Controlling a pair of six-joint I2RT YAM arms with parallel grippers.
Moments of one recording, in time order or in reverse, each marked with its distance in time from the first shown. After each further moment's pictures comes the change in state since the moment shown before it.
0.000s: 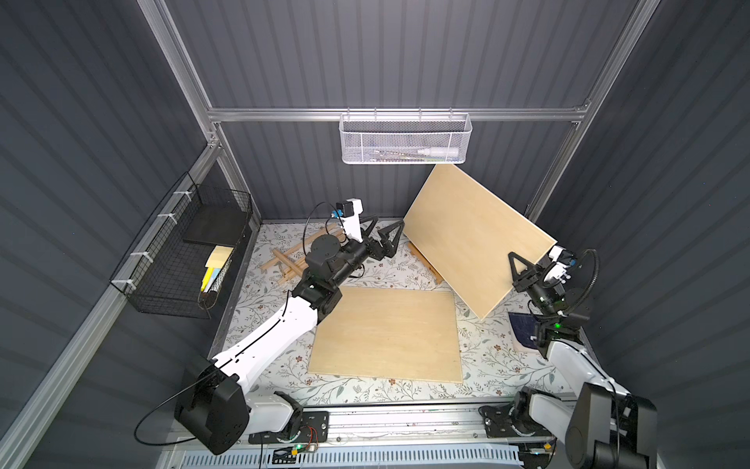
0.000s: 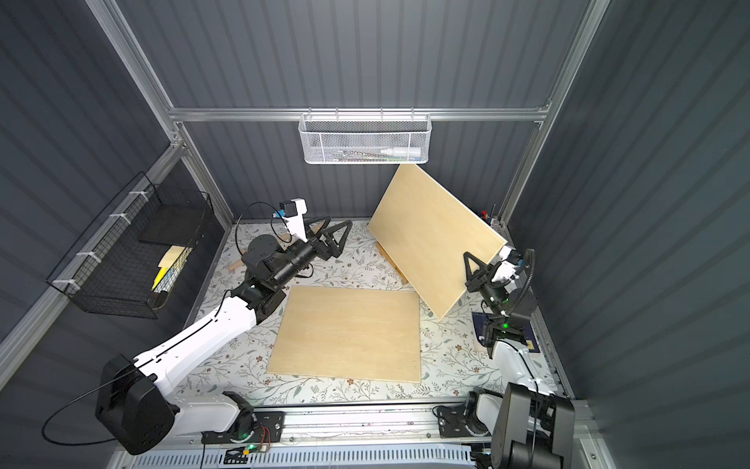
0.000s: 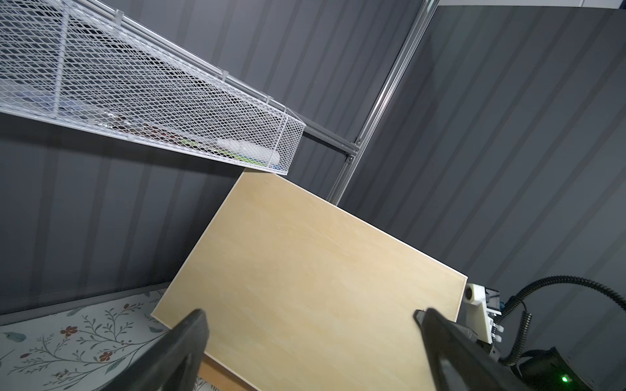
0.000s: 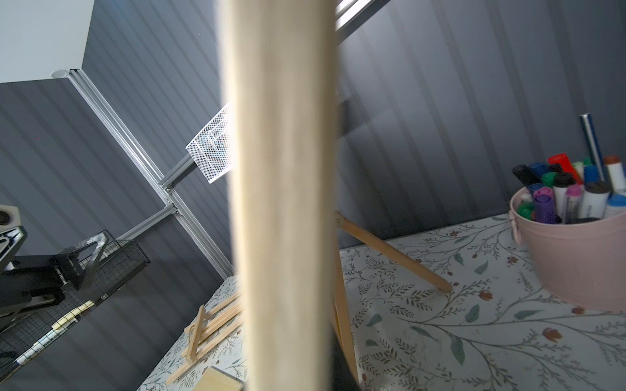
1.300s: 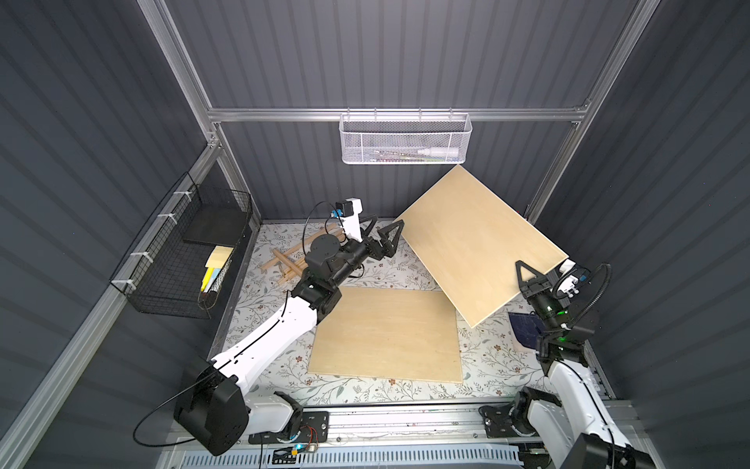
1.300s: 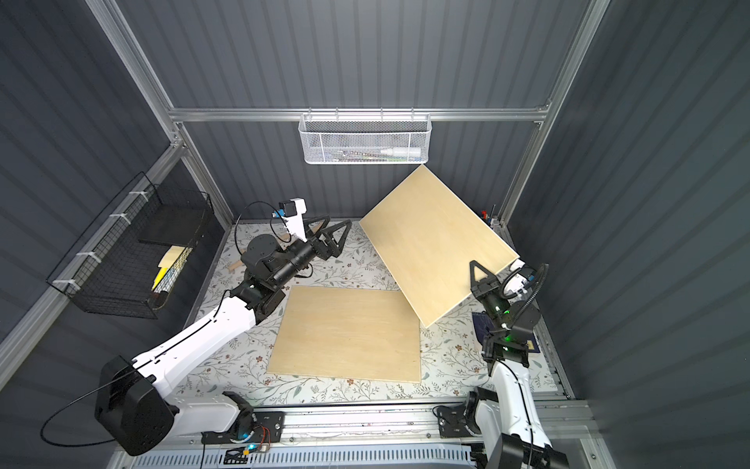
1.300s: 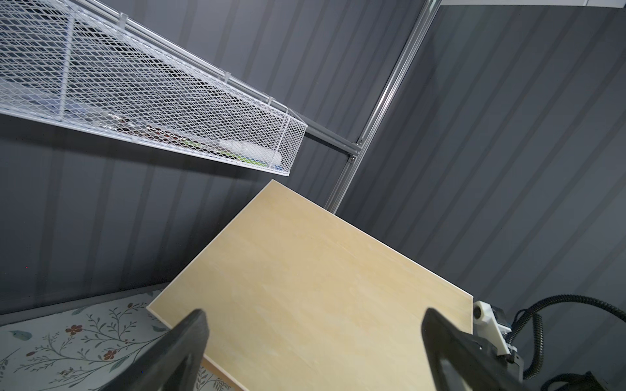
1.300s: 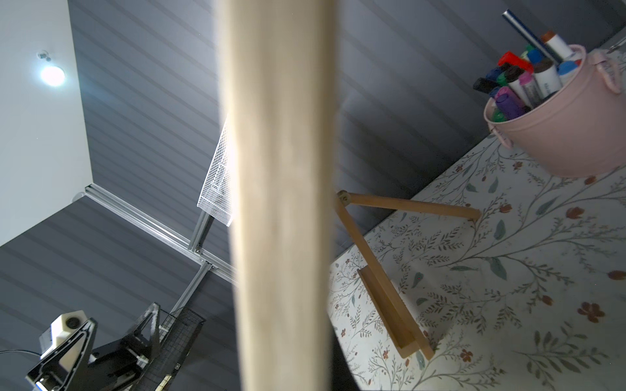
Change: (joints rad) left arm 0.000 -0.004 0.007 -0.014 -0.008 0.005; right arm -0.010 -0.251 -0.062 -0.237 0.096 0.385
